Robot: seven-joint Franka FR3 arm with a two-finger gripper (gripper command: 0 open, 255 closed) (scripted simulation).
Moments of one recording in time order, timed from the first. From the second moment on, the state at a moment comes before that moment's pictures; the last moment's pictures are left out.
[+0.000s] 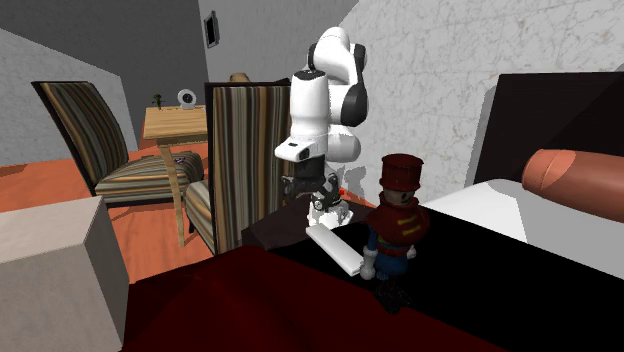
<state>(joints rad) 0.31 -0.52 0.11 -2.64 0.04 2.09 -0.35</state>
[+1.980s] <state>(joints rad) 0.41 -0.32 0.20 -2.71 0.07 2.40 -0.40</state>
